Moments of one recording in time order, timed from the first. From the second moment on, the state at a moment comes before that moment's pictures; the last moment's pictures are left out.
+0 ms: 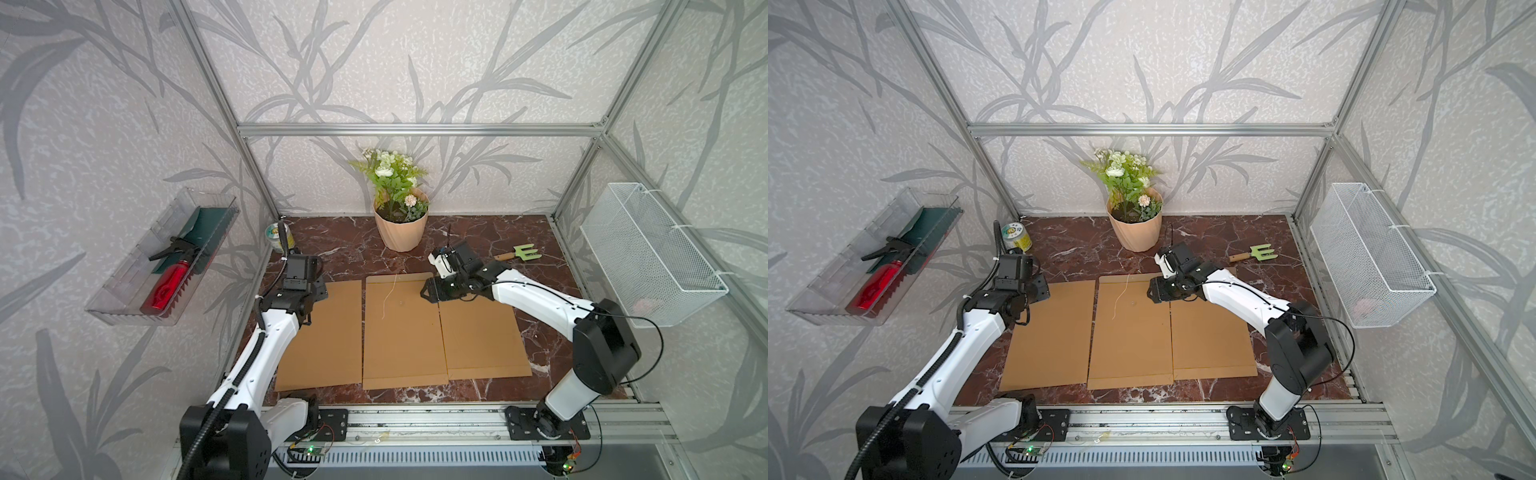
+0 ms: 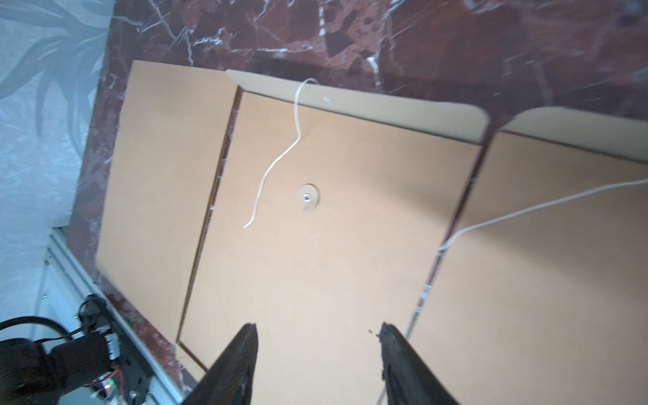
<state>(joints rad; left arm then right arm) -0.03 1.15 0.88 -0.63 -0.28 -0.34 0.65 1.68 1.23 -0.49 -0.31 0.45</state>
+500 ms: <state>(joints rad) 0.11 1.37 0.97 -0.71 -0.24 -0.34 0.90 1.92 1.27 -0.17 -0.43 0.80</state>
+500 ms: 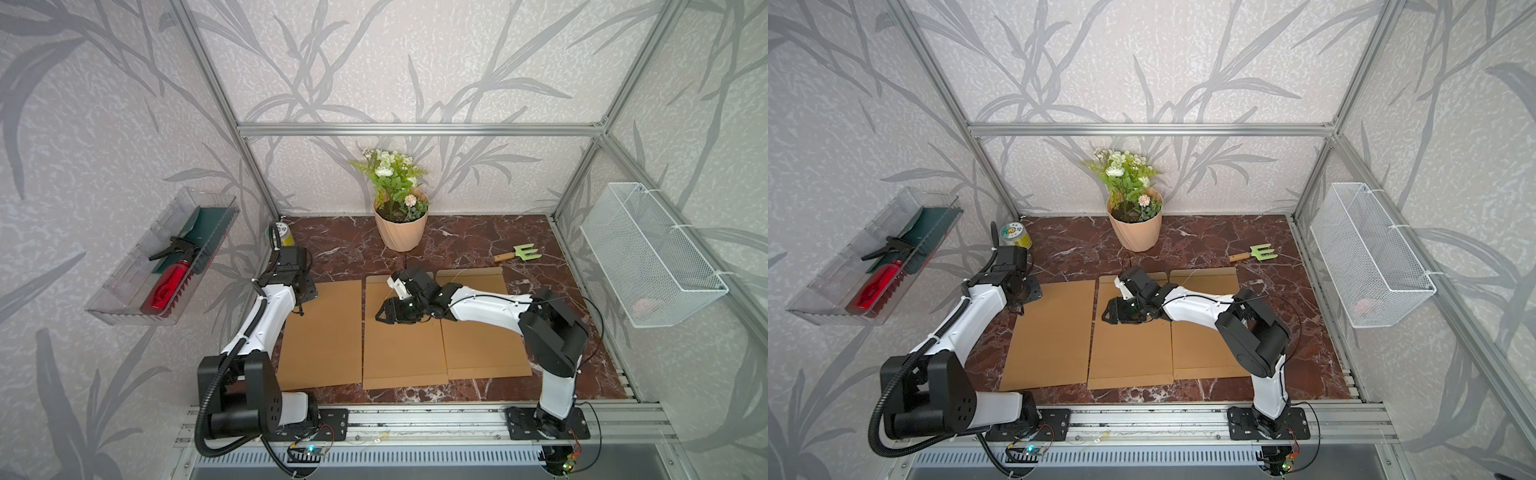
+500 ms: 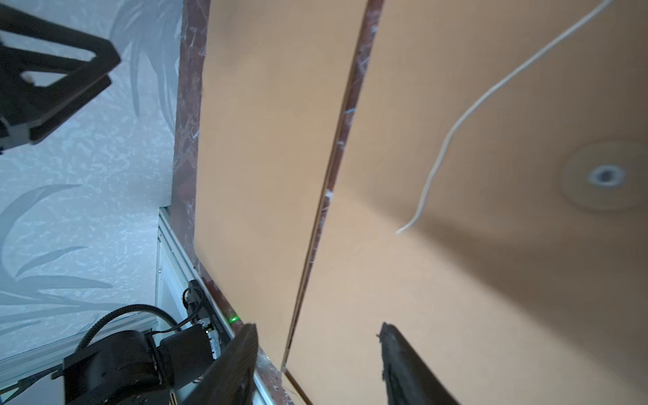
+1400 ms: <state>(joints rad) 0.35 1.62 0.97 -0.65 0.03 -0.17 1.06 2.19 1.62 -0.29 -0.32 0.89</state>
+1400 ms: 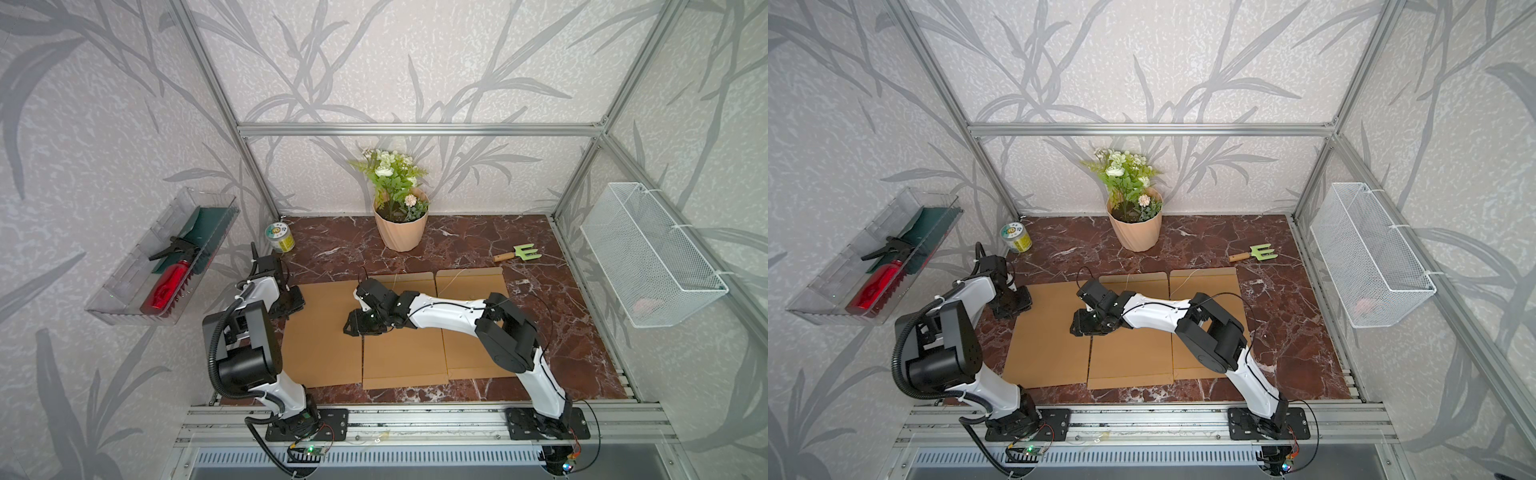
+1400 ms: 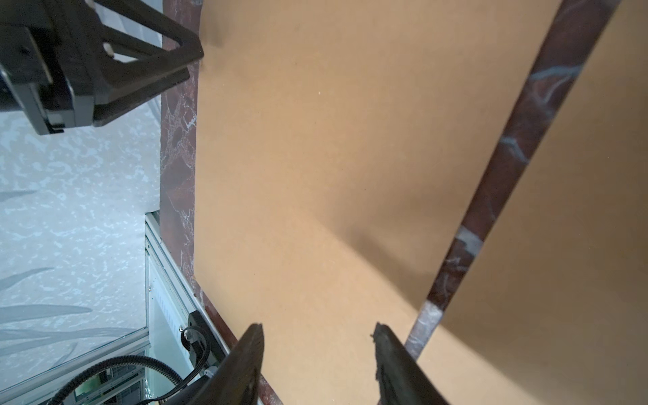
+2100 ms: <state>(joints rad) 0.37 1.67 0.97 -0.65 0.00 -0.14 1.06 2.23 1.62 -0.34 -0.28 0.90</state>
